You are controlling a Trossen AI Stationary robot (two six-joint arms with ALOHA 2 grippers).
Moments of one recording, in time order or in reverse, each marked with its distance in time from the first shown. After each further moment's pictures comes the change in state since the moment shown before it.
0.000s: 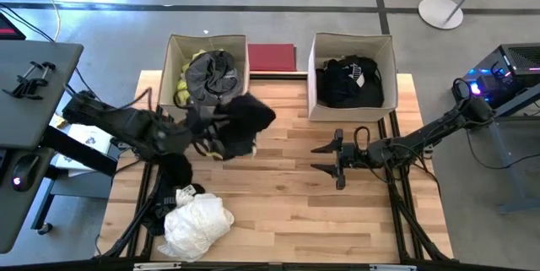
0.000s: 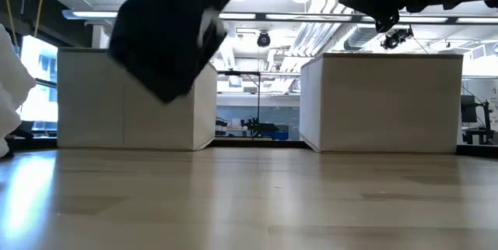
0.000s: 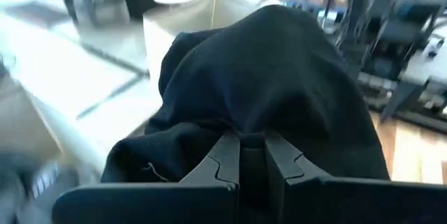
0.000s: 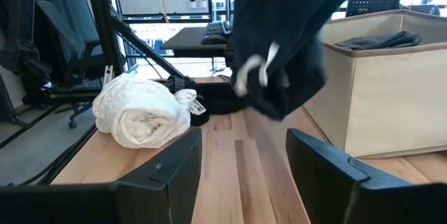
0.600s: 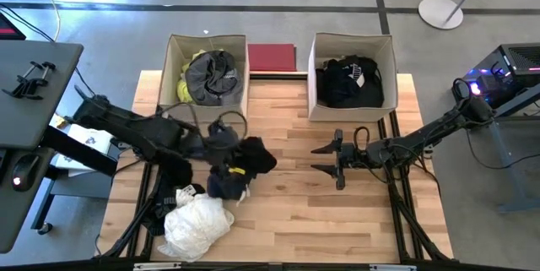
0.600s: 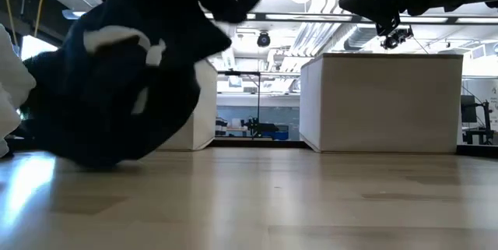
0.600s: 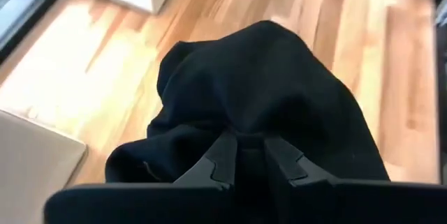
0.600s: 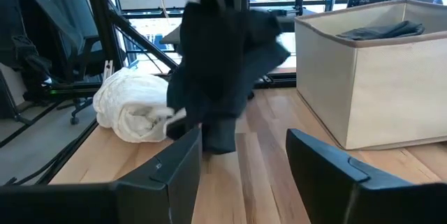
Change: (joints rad) left arm 0.054 0.203 0.030 -0.208 0.479 -0.111; right arm 0.000 0.000 0.000 -0.026 -0.001 0.025
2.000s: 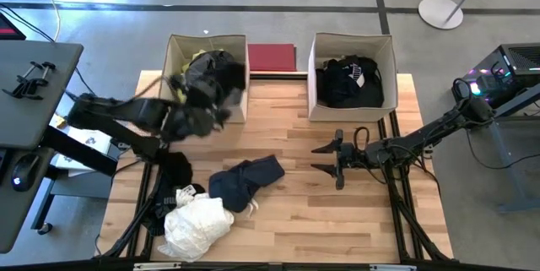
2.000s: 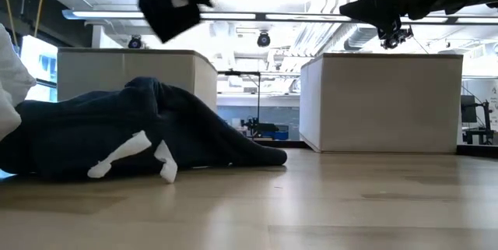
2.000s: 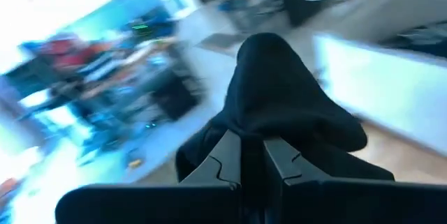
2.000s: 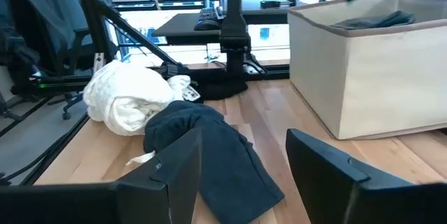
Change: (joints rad) left arm 0.132 -0.090 0.108 -0.054 -0.926 0.267; right arm -0.002 0.000 0.000 -0.034 0.023 0.016
